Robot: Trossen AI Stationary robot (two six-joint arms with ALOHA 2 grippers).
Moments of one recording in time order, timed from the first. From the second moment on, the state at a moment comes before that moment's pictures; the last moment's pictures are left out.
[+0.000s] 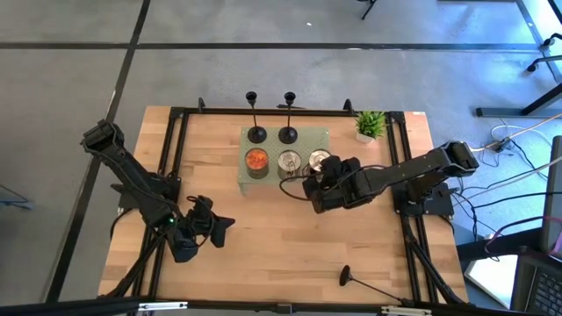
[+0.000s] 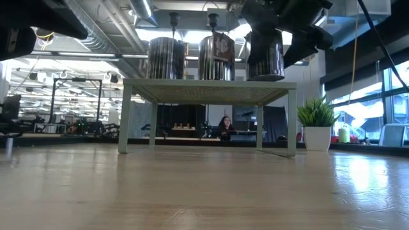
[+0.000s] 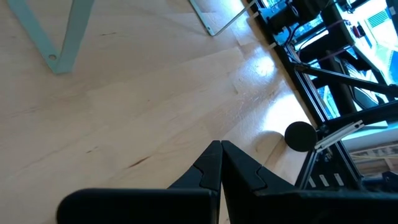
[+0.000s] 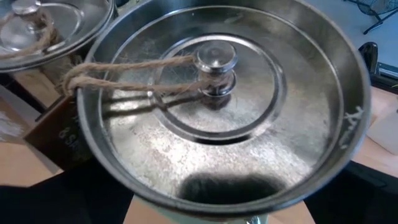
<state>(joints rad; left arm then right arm) -0.84 1.25 0.75 -0.42 -0.90 -1.72 0.29 1.60 1.26 -0.96 0.87 1.25</state>
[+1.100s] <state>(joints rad) -0.84 1.25 0.75 -0.39 -0.90 -1.71 0.30 1.60 1.19 -0.86 0.87 1.17</state>
